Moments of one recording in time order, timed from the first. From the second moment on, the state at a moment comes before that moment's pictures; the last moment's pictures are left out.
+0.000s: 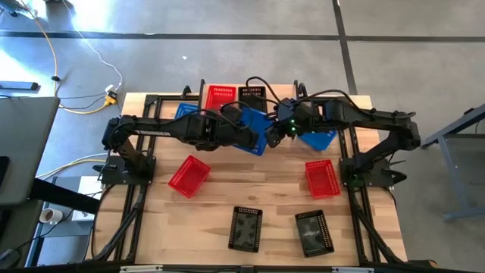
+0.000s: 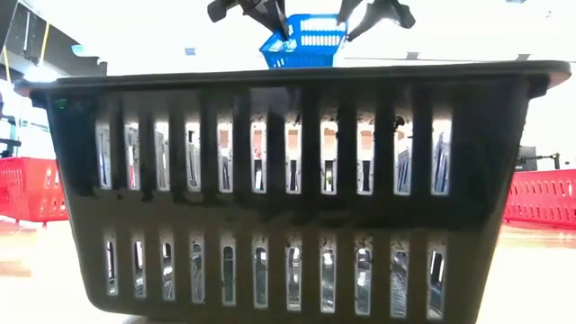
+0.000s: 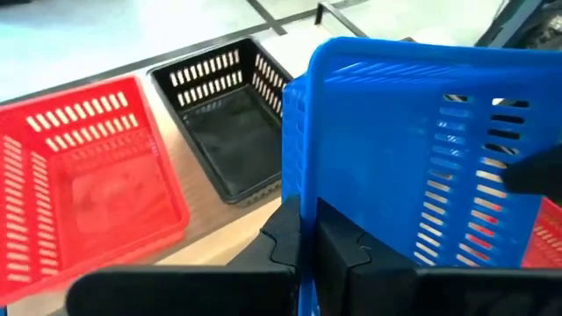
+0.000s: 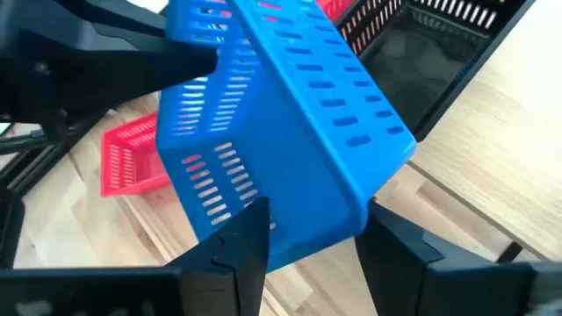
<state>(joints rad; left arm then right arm) 0.07 1.75 1.78 -0.96 -0.75 -0.84 -0.06 1.47 1.59 -0.96 0.24 0.71</state>
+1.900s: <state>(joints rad) 0.16 1.71 1.78 -0.89 -0.36 -0.33 -0.15 1.49 1.59 -1.03 0.41 0.94</state>
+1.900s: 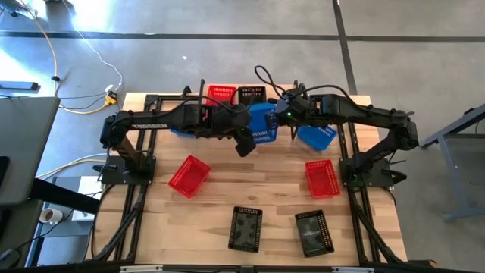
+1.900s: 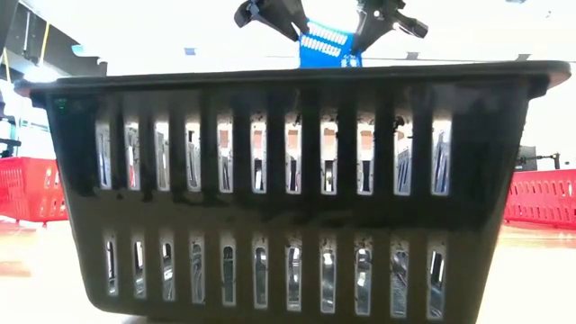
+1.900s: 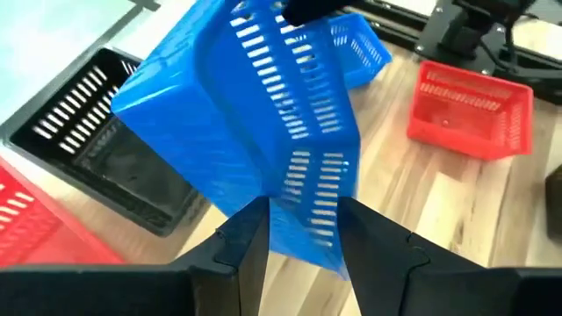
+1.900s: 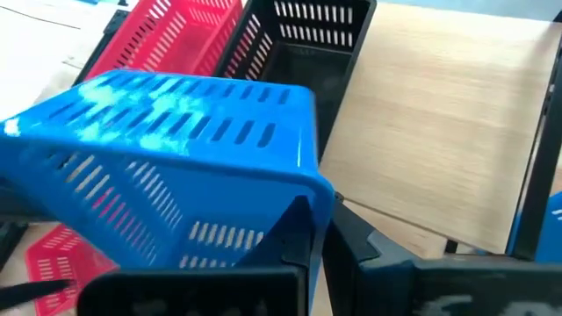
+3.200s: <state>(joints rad) 0.23 1.53 1.78 -0.94 -0.35 -0.21 -0.58 1.33 1.59 -1.03 0.05 0.65</state>
